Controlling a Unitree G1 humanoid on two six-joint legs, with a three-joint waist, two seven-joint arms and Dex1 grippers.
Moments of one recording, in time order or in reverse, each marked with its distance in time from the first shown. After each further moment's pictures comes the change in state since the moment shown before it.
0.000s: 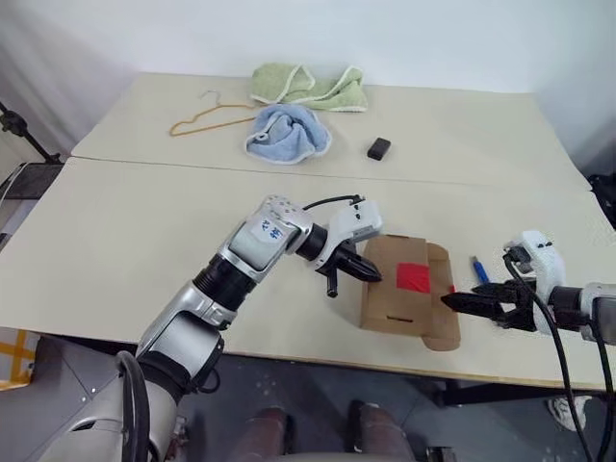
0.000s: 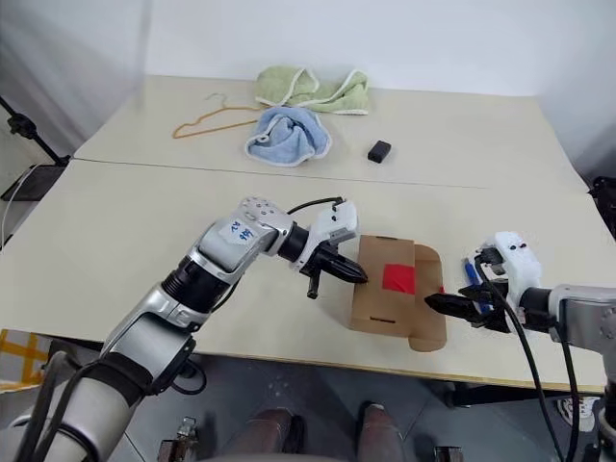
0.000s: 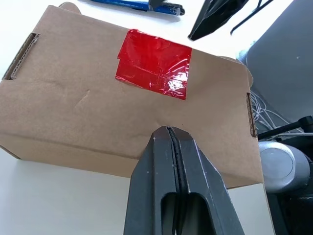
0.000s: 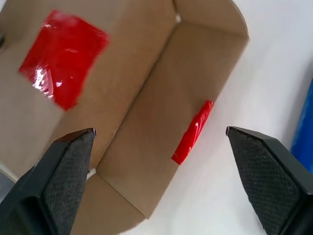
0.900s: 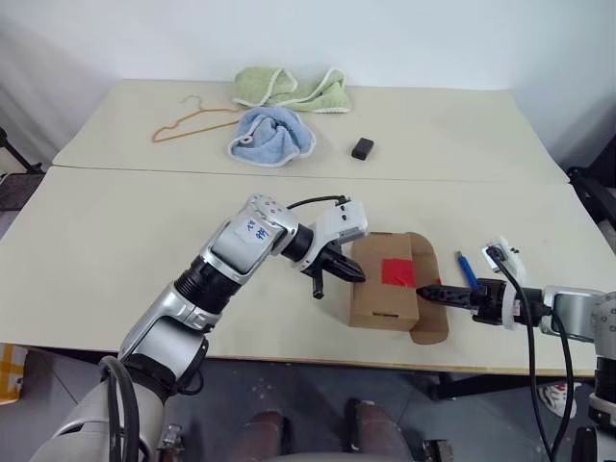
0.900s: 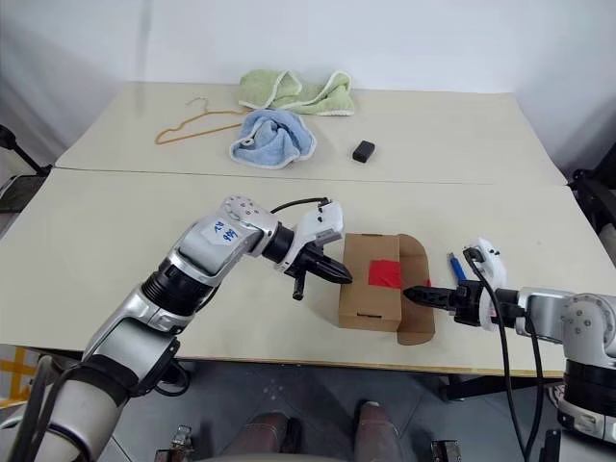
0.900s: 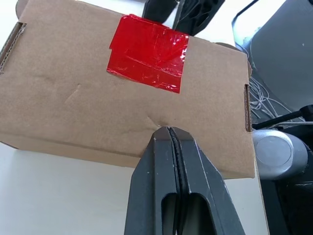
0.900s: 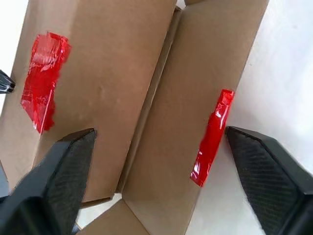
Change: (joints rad) left arm 0.021 0.081 -0.006 -0.110 -0.004 0.094 -0.005; right arm -0.068 0.121 0.098 0.260 0.014 -0.113 0.066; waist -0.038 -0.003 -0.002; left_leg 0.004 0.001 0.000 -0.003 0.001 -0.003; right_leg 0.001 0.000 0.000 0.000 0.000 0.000
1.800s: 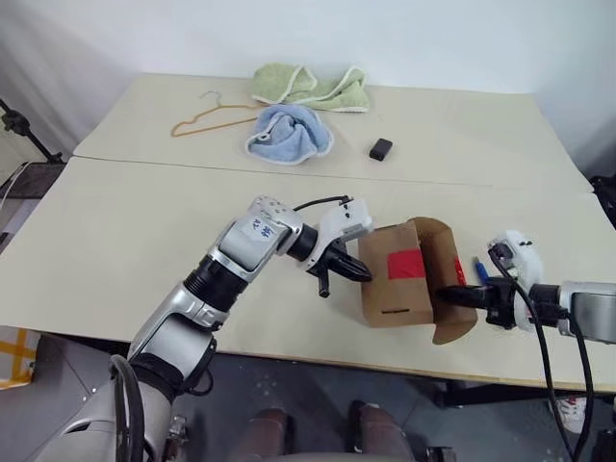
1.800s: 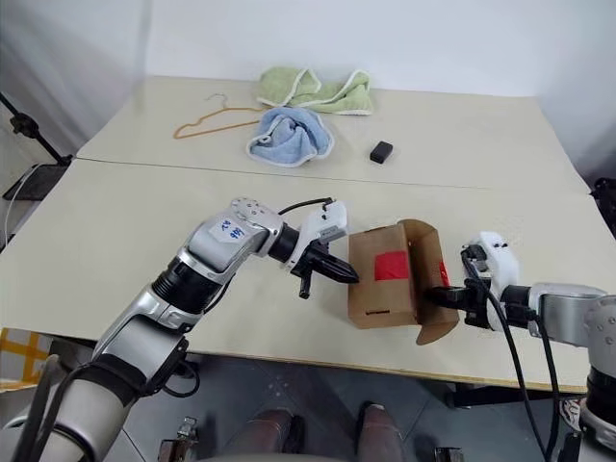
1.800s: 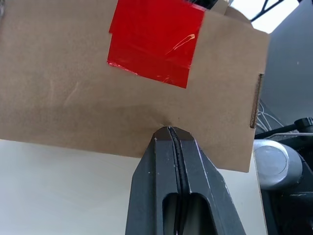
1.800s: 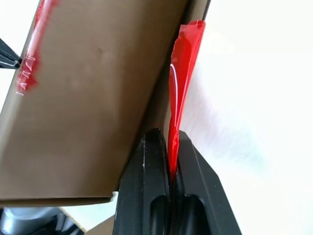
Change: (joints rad) left arm 0.001 -0.046 0.029 0.079 -0.008 -0.032 0.004; right arm 0.017 -0.085 -0.088 -0.246 0.196 0.121 -0.278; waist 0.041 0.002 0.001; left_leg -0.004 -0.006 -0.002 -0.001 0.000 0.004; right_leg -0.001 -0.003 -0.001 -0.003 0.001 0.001
